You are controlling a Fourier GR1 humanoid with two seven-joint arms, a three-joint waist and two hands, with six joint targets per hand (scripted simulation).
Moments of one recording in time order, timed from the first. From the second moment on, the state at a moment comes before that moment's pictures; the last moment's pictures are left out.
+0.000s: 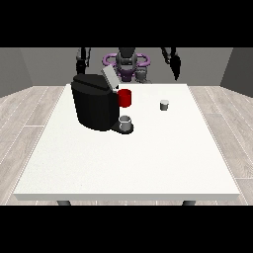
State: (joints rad) left arm 0.02 0.11 0.01 -1.59 0.03 0.00 -0.02; right arm -0.02 -0.14 -0.02 -1.50 -0.03 0.01 -0.01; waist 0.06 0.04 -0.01
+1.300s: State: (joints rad) left arm -0.25 0.47 0.04 -1.30 -0.26 -0.23 -0.10; right arm -0.13 -0.04 0.04 -1.51 0.15 -0.17 0.00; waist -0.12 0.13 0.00
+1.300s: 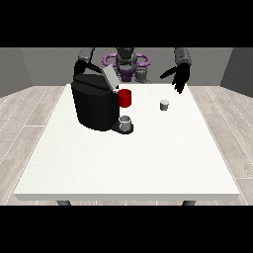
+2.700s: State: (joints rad) left arm -0.52 0.44 -0.09 -0.84 -0.72 -0.01 -0.23; right arm -0.26 -0.01 0.05 -1.34 0.16 -0.15 -0.02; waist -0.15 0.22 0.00
